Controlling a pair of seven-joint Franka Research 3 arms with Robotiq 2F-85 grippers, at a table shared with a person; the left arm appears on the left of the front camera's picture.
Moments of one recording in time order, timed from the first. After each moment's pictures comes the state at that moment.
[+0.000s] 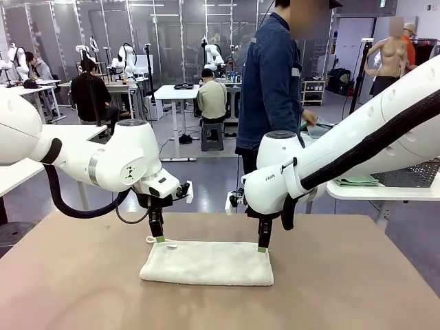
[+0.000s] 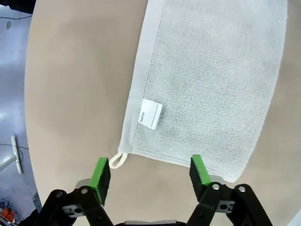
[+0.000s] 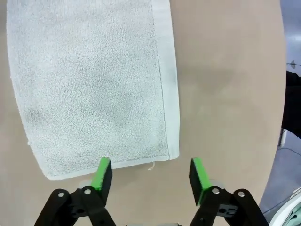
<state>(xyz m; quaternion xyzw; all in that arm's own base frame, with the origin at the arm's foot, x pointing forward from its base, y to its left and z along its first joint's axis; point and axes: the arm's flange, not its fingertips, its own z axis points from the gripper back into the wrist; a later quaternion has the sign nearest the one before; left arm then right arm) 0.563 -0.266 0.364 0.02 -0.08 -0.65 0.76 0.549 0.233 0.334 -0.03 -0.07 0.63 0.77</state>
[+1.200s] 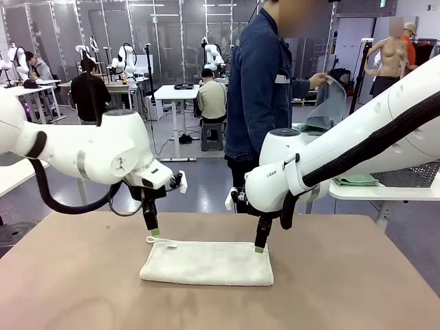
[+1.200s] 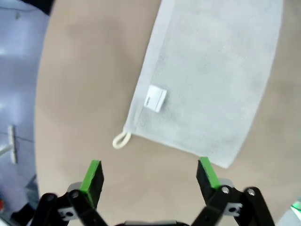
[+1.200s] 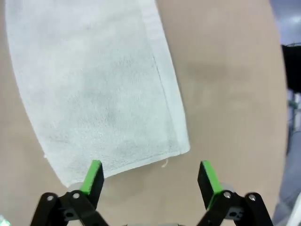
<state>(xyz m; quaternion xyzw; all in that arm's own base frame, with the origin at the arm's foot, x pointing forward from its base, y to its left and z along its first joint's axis) 0.554 -0.244 0.400 0.02 -0.10 -0.61 0.79 0.537 0.230 0.340 0.00 -0.08 0.55 0.83</state>
